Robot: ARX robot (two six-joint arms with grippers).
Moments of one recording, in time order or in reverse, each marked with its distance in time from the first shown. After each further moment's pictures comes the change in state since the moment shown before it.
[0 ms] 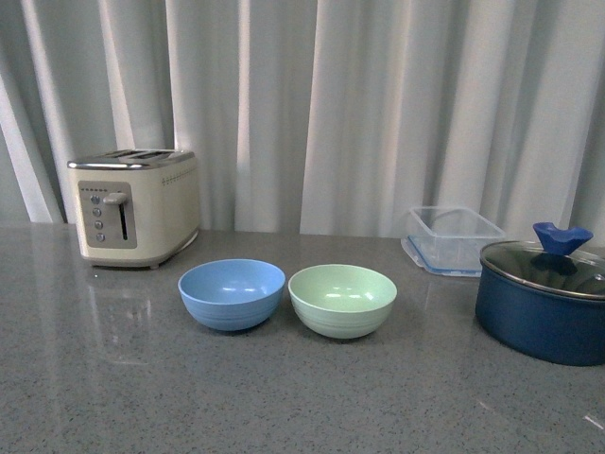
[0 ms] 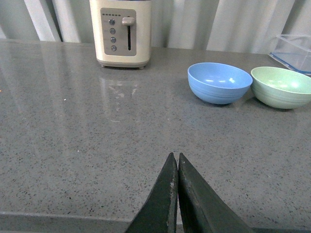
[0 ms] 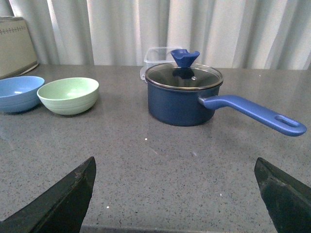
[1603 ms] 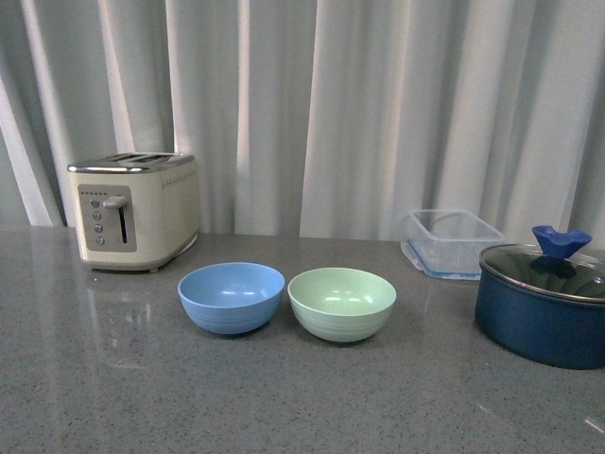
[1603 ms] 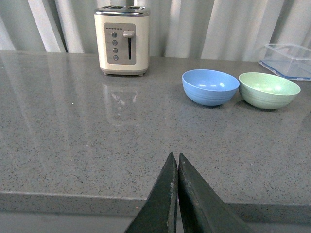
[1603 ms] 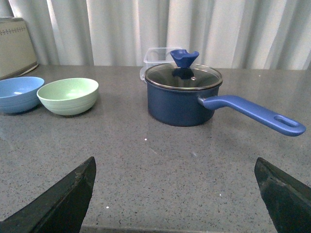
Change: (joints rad) left arm 0.000 -0.692 -0.001 -0.670 0.002 0.000; right arm 0.000 0.000 0.000 0.000 0.001 0.000
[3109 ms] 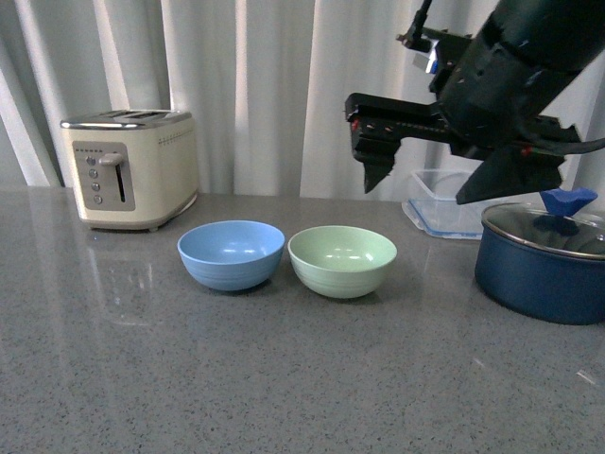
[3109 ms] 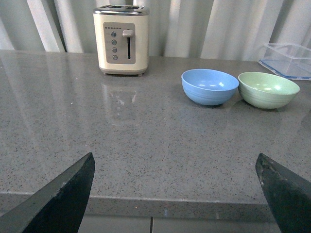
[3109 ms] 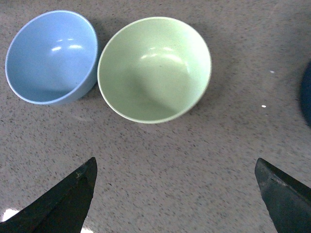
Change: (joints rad) left arm 0.000 -0.001 0.000 0.000 0.001 0.000; right arm 0.354 1.848 1.636 -0.582 0.032 0.274
